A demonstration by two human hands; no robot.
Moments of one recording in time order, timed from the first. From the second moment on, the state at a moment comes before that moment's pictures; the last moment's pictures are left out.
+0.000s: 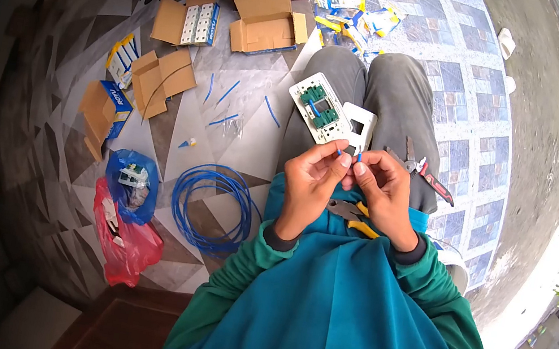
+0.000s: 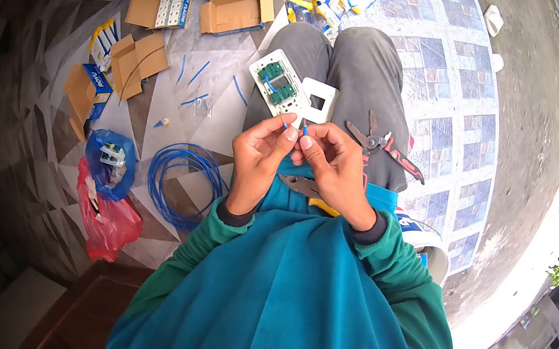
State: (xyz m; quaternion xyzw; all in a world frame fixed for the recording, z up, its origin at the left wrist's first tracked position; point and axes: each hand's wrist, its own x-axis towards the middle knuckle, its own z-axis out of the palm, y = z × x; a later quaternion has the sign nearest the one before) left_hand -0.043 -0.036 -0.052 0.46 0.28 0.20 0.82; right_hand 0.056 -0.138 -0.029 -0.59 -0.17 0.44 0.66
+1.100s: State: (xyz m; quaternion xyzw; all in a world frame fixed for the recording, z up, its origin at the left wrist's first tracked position) left_hand -0.044 -0.041 -0.044 0.47 0.29 0.27 0.79; right_hand 0.053 -0.135 -0.020 -0.56 -0.13 0.41 0.71
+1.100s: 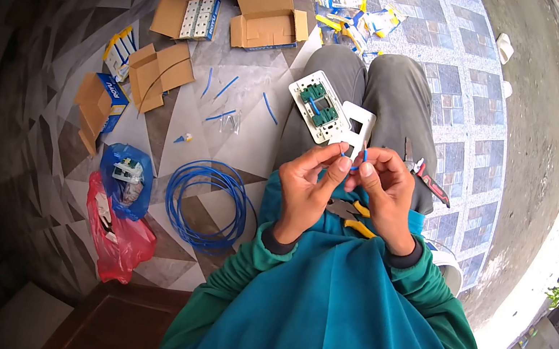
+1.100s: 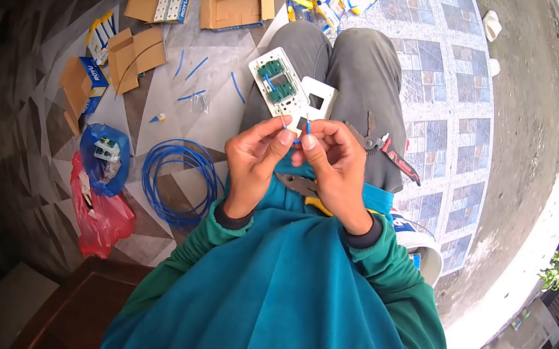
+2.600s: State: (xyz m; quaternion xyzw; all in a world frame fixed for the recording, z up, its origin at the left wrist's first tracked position) left_hand -0.040 0.032 -0.058 0.05 0.11 0.20 0.97; right_hand 0.084 -0.100 0.009 -0.66 -0.51 0.23 0.50
